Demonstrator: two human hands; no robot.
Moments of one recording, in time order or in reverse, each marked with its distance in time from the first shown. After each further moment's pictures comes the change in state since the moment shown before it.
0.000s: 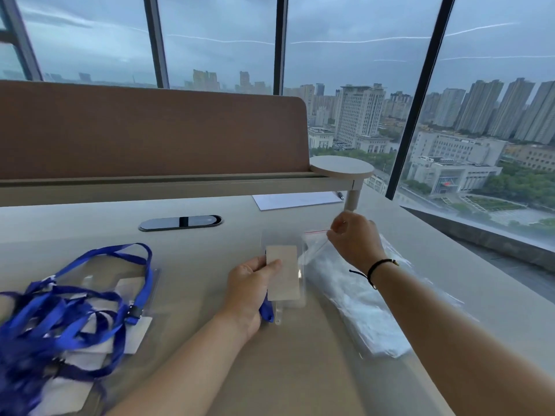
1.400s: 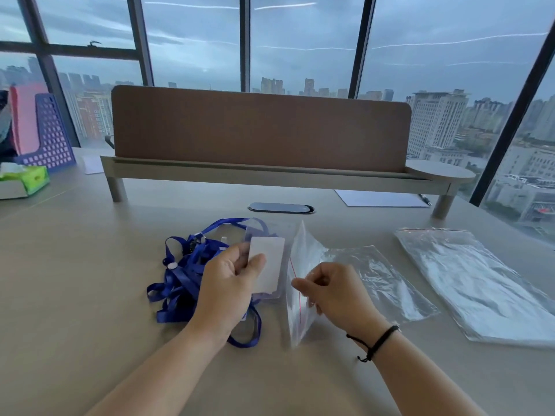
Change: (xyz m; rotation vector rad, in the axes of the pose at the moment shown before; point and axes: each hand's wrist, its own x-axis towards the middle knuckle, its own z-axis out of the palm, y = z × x) left_hand -0.126 0.056 -0.185 0.264 0.229 0.405; right_hand -0.191 -0.181 0.068 0.488 -0.494 -0.005
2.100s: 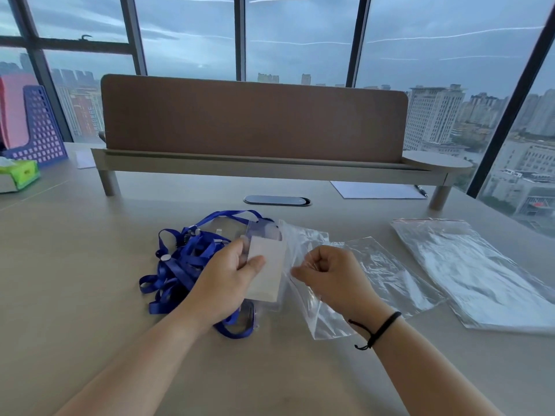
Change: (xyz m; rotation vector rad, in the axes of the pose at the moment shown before) left_hand 0.010 -0.010 -0.012 0.312 -0.228 -0.006; right_hand -0.001 0.000 -0.004 0.062 0.017 -0.097
